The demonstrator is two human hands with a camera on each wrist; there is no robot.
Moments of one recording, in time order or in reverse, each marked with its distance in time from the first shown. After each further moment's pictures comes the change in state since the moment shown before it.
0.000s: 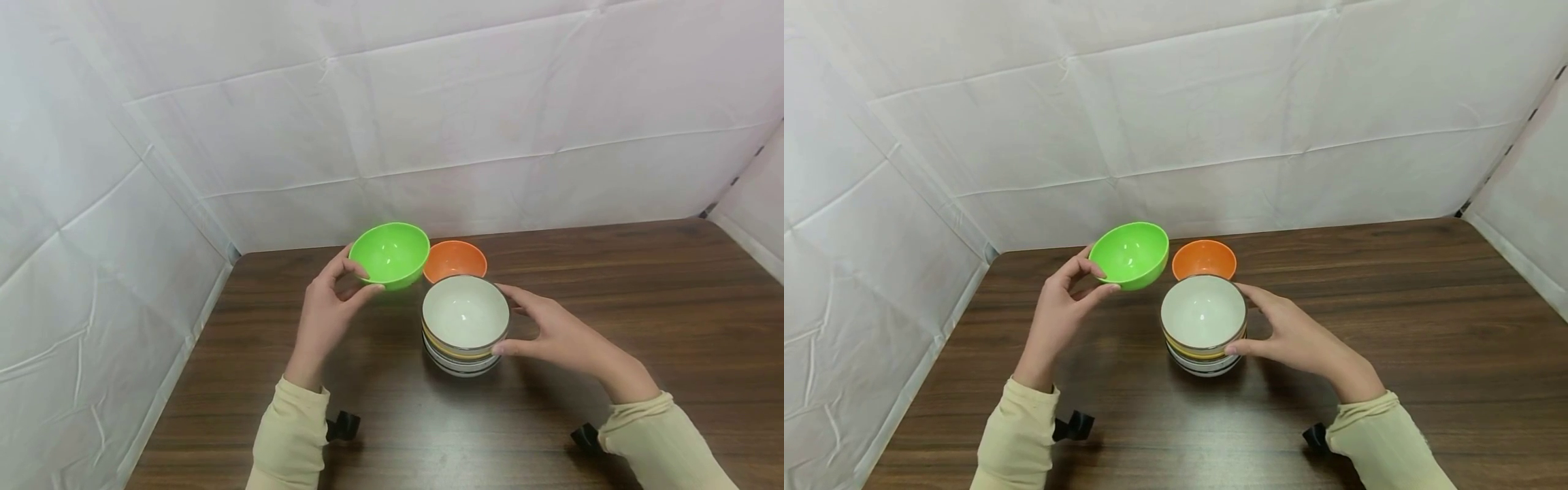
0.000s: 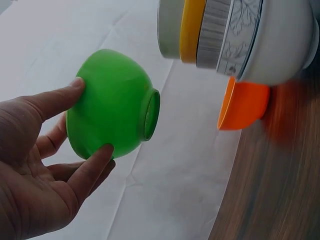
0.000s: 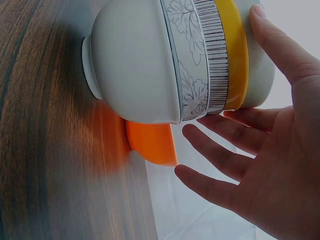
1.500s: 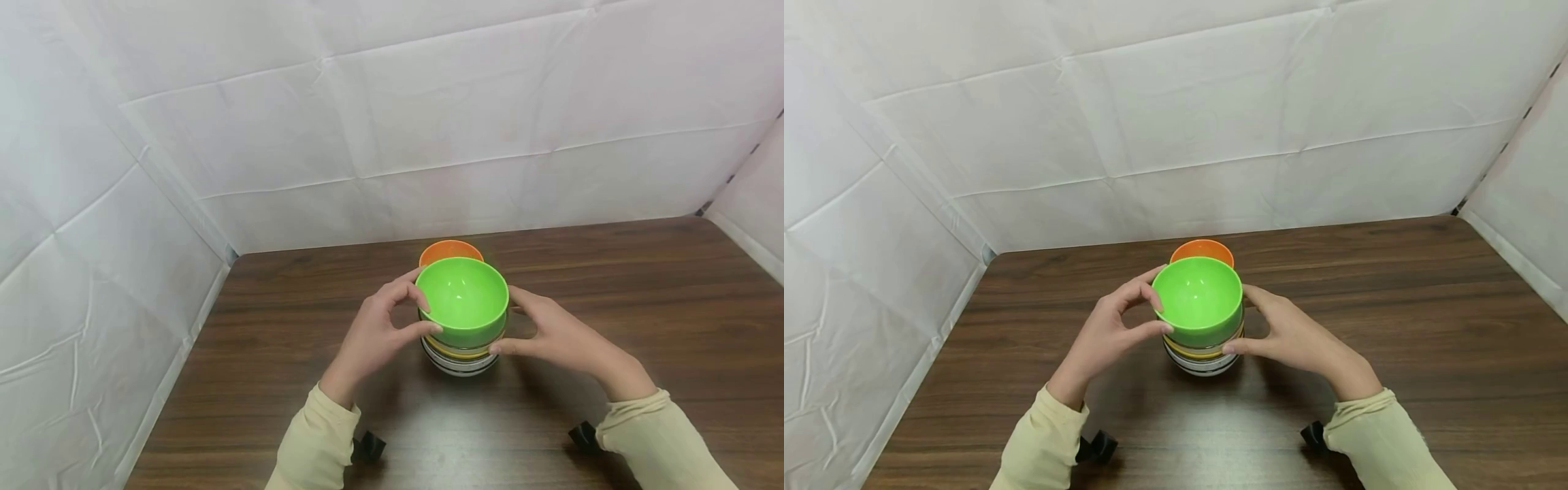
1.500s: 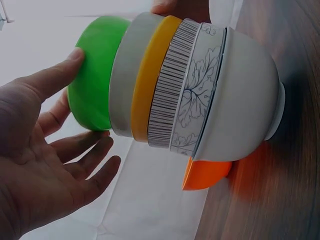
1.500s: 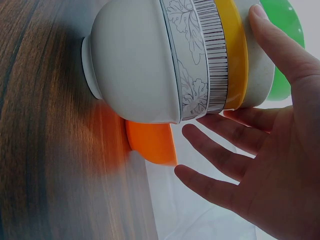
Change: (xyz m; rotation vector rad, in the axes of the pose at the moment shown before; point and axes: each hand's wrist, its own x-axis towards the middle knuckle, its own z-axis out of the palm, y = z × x) left_hand -0.021 0.021 0.043 0.021 -0.306 0.126; right_hand 0.002 0.000 0.002 0.036 -0.003 0.002
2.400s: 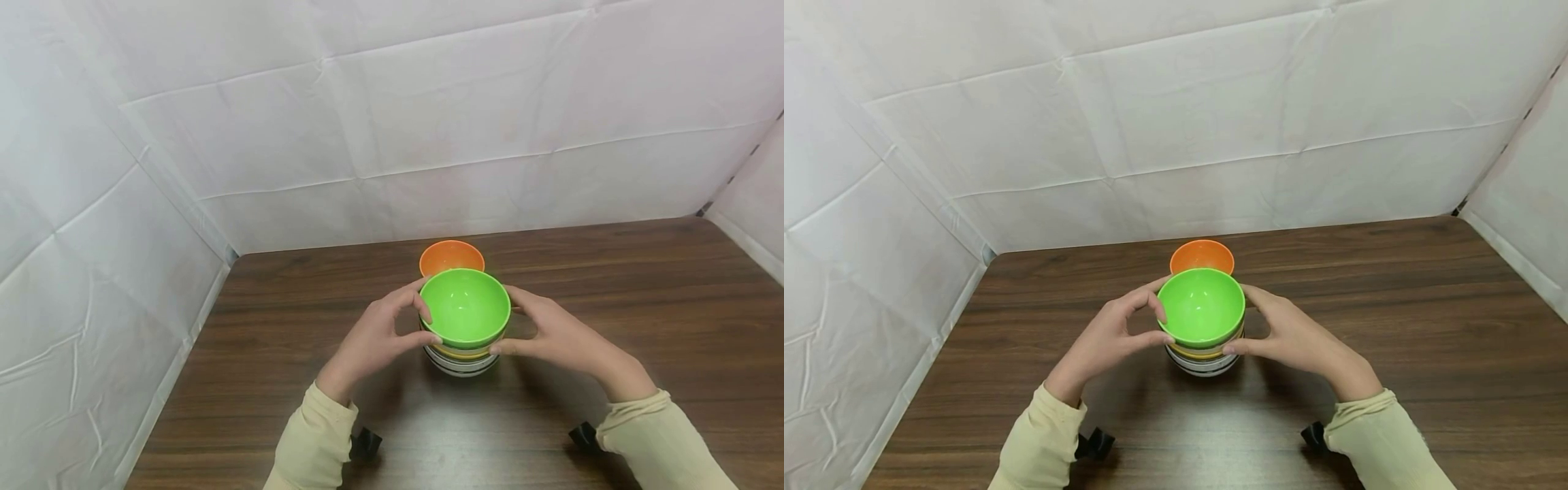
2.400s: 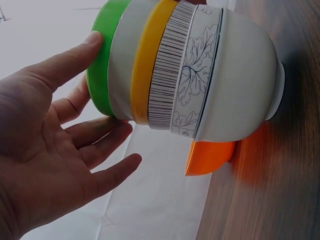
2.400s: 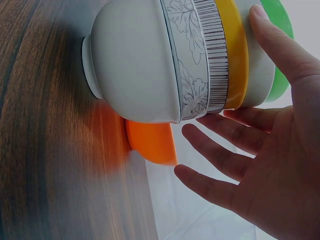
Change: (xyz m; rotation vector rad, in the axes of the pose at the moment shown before) left_hand 0.000 -0.010 -0.003 0.136 -0.165 -0.005; right_hand -0.001 0.000 0.001 -0.025 0.017 -0.009
